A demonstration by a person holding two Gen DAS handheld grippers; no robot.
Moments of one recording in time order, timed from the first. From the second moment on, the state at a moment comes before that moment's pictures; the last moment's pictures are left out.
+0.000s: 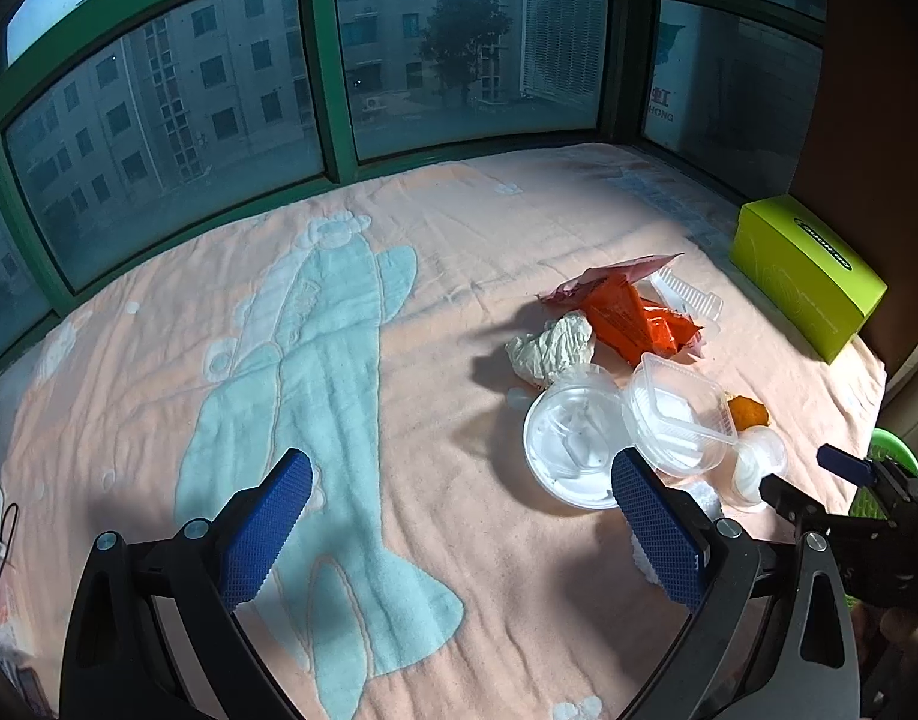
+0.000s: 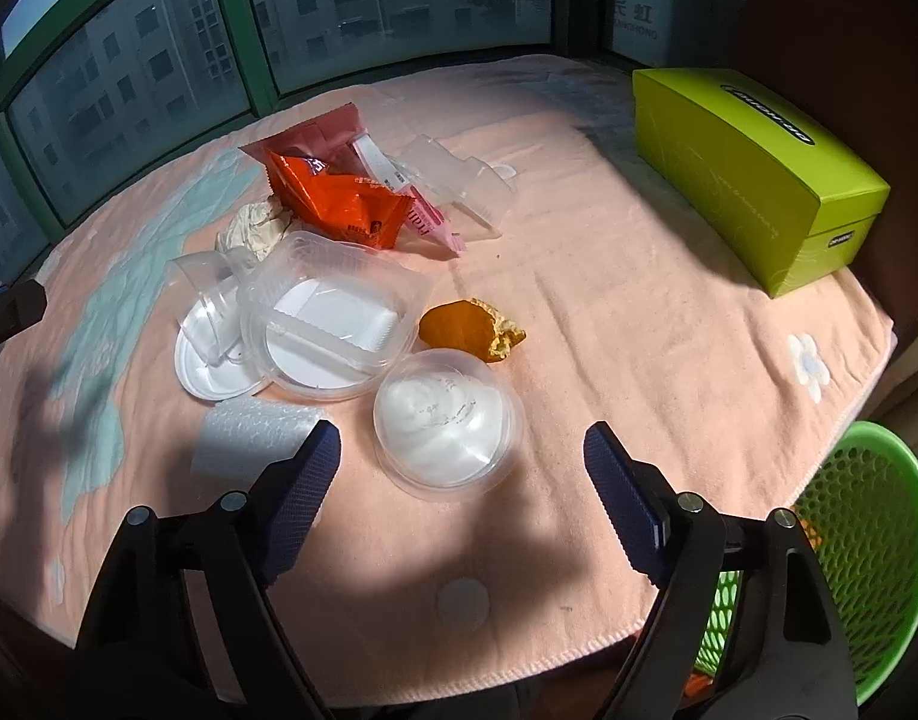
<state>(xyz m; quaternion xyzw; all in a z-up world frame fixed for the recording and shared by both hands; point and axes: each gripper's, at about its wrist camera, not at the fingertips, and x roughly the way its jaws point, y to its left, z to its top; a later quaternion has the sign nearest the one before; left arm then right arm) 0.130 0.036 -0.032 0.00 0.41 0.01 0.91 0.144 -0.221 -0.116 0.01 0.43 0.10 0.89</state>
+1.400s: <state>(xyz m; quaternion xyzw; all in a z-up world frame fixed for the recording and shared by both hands) 0.199 -0.013 -0.098 0.06 0.44 -0.11 0.89 0.125 -0.234 -0.104 0.05 0.43 0.12 0.89</state>
